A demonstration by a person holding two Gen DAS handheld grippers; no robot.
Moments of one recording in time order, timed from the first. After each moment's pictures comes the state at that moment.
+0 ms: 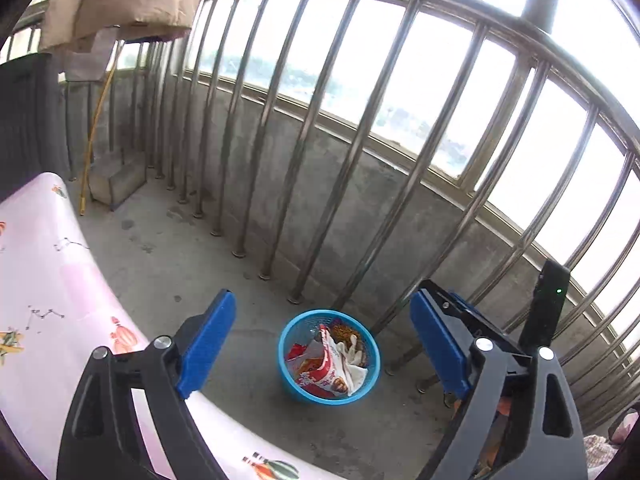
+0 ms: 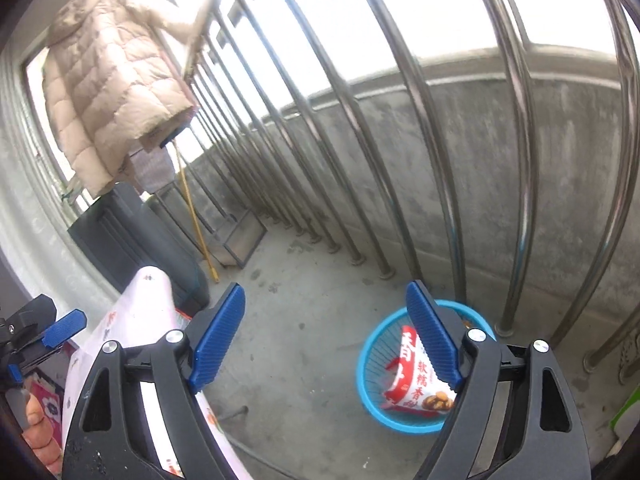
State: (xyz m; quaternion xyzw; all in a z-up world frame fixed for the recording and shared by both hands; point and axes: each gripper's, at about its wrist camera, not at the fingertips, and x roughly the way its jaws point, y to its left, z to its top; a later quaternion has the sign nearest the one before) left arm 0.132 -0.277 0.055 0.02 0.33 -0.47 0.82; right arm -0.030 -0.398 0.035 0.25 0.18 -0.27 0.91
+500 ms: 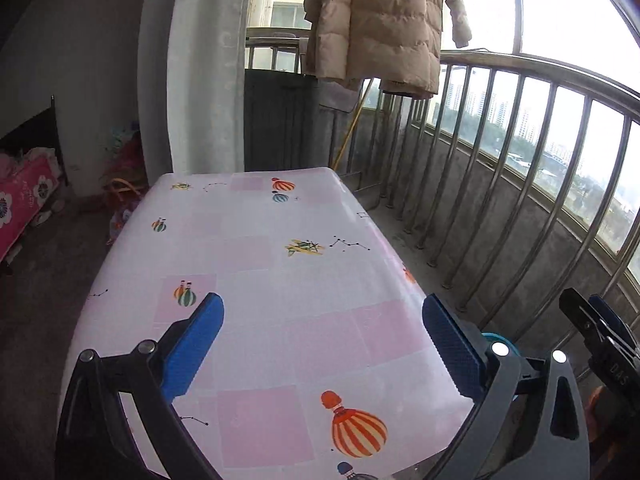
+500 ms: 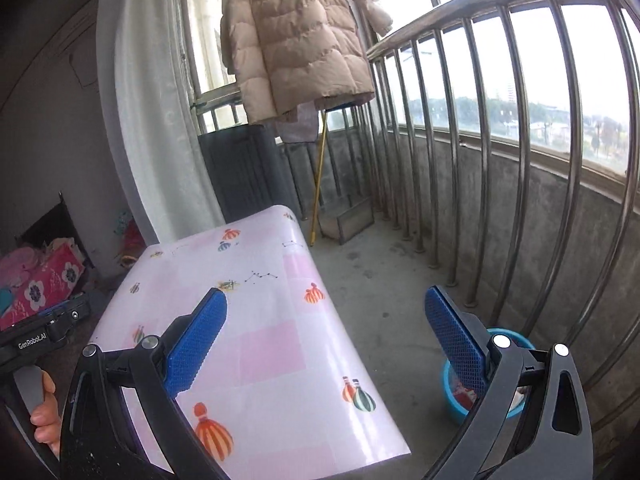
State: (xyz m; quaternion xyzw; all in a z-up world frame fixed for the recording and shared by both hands) left arm 0.025 -0.030 0.071 0.00 0.30 -0.08 0.95; right arm -0.026 -0.209 0.087 0.10 0.23 -0.10 0.96
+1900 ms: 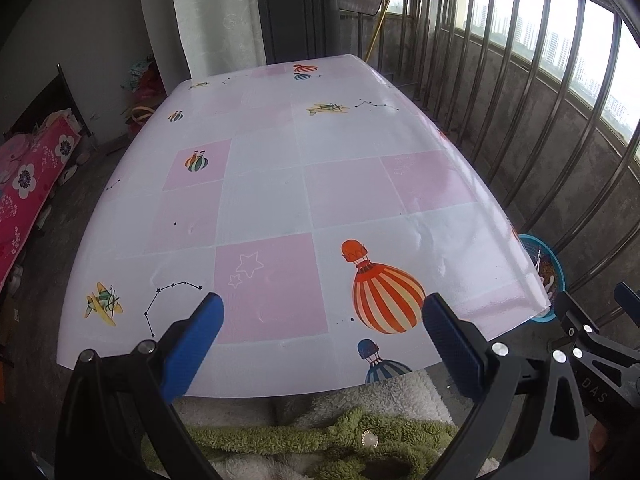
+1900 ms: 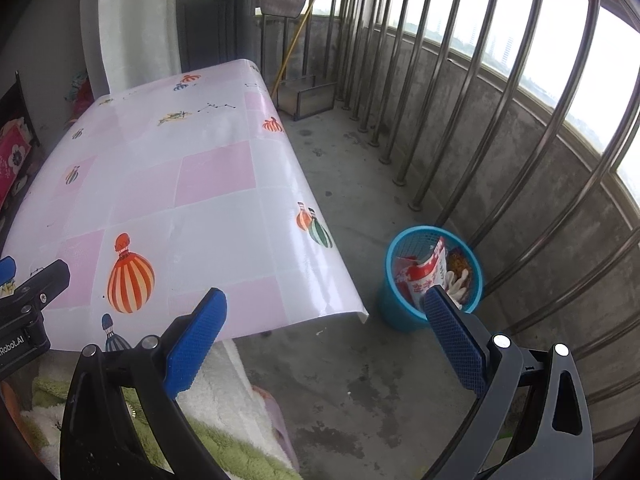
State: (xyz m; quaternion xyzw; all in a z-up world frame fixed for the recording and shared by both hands) left arm -0.006 -0.059 -0.021 0.04 0.45 -0.04 0.89; right arm -0.046 -0.178 0.010 0.02 0.44 -0.18 0.88
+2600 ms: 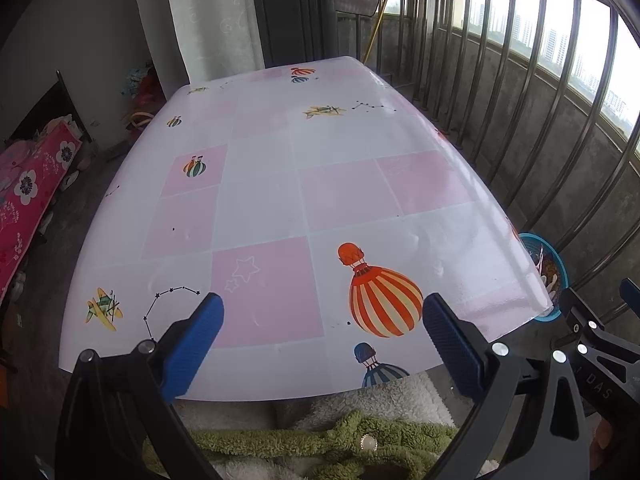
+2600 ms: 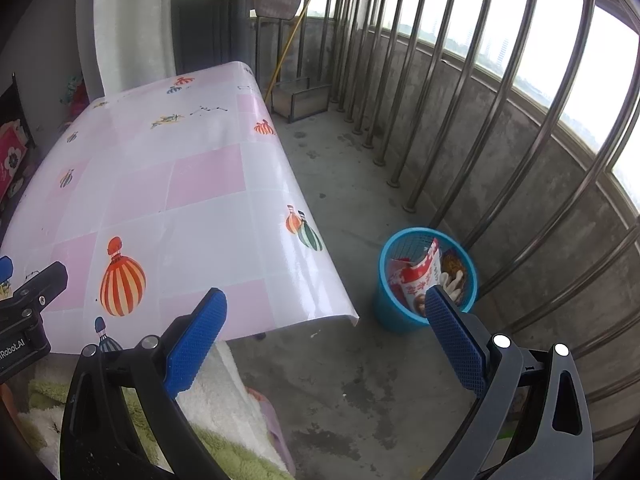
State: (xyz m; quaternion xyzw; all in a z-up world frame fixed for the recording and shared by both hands) left arm -0.004 -0.063 -0.021 0.05 0.45 -0.03 0.89; right arm -0.047 -0.178 0.011 0.01 0.44 -0.19 0.88
